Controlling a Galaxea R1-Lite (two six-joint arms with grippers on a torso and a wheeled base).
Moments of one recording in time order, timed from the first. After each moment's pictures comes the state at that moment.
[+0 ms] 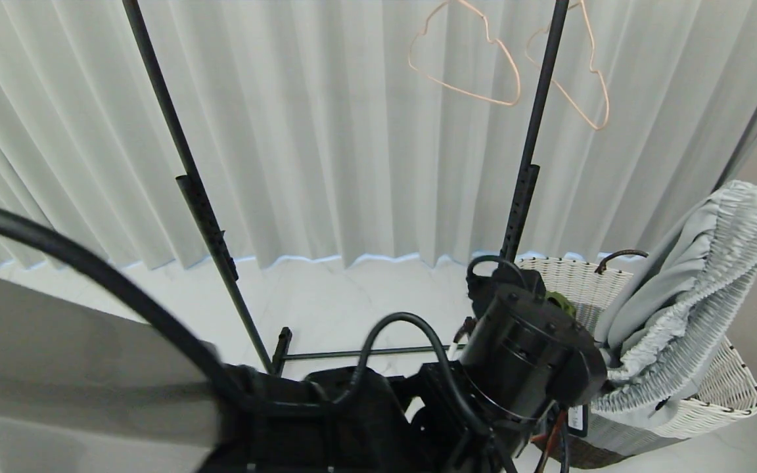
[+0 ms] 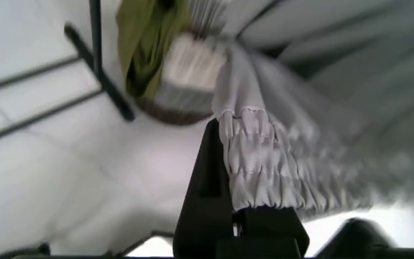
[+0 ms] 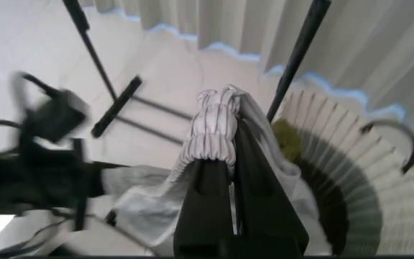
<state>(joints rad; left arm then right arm) -1.09 2.02 -1.22 -0.37 0.24 -0.45 0.44 1.05 -1.07 0.21 0.11 -0.05</state>
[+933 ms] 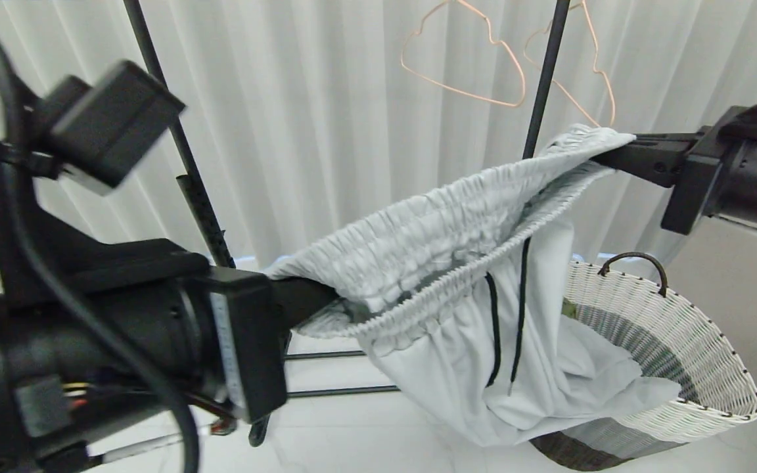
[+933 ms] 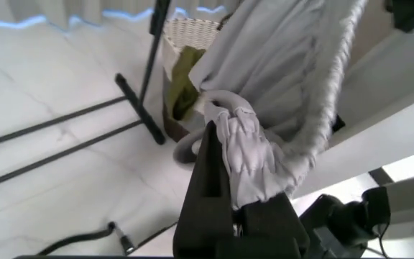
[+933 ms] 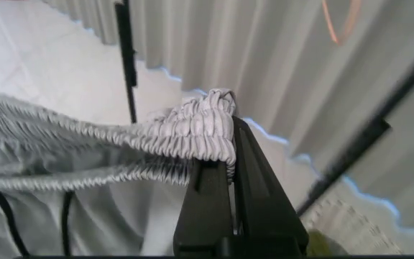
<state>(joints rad) -1.00 1.24 -0.99 0.02 0.24 -0.36 0.66 1.33 -1.08 -0.27 0.14 -0.13</state>
